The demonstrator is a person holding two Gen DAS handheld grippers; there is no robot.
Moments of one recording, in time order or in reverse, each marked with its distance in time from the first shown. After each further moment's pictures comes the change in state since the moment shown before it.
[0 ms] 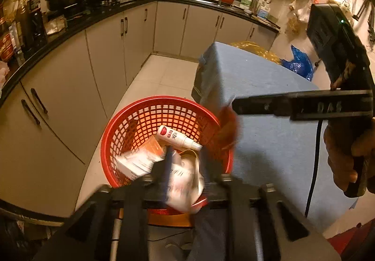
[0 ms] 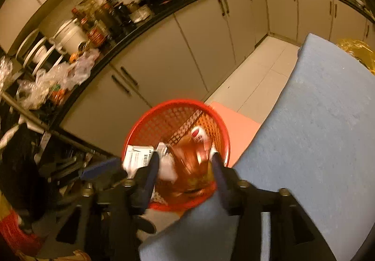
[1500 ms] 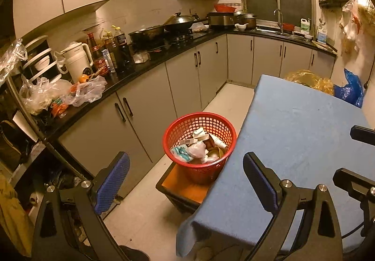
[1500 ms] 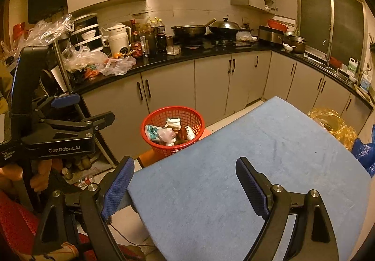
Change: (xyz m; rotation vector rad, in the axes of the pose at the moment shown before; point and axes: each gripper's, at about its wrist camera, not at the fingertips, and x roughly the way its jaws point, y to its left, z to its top) left arm -0.158 -0.149 -0.048 -0.109 -0.185 0.547; right arm -0.220 0.025 -0.170 -0.378 -0.267 -0.108
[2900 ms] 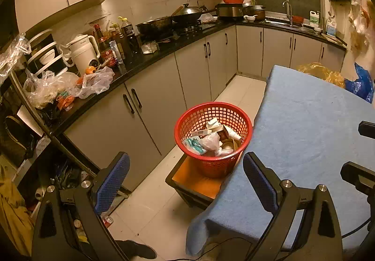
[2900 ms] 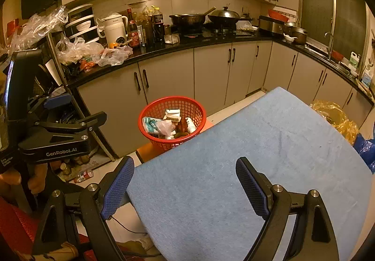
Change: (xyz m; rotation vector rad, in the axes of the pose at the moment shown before) left arm 0.029 0.012 -0.012 0.006 0.045 0.055; right arm 0.031 0.006 0.004 0.012 0.072 -0.008
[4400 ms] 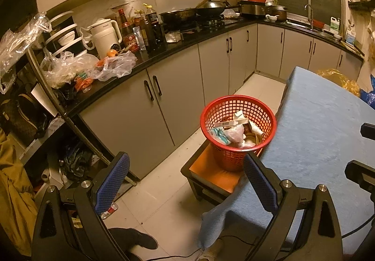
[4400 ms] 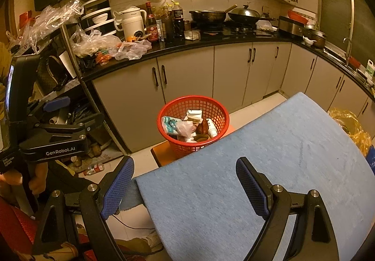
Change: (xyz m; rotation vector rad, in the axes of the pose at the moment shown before) left arm 0.000 0.043 -0.014 -0.088 0.046 0.076; right arm 0.021 0.016 0.011 -0.054 0.022 0.091
